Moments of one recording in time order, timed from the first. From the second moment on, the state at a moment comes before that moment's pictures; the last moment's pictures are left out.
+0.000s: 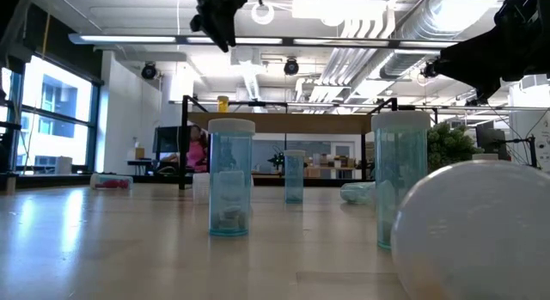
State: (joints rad) left arm 0.66 1.75 2.09 -1.39 -0.09 0.02; right arm 0.41 0.01 0.04 0.02 0.67 0.12
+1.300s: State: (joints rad) left arm 0.26 0.99 0.63 0.07 0.01 -0.15; right arm 0.41 0.22 0.27 0.22 0.60 -0.11
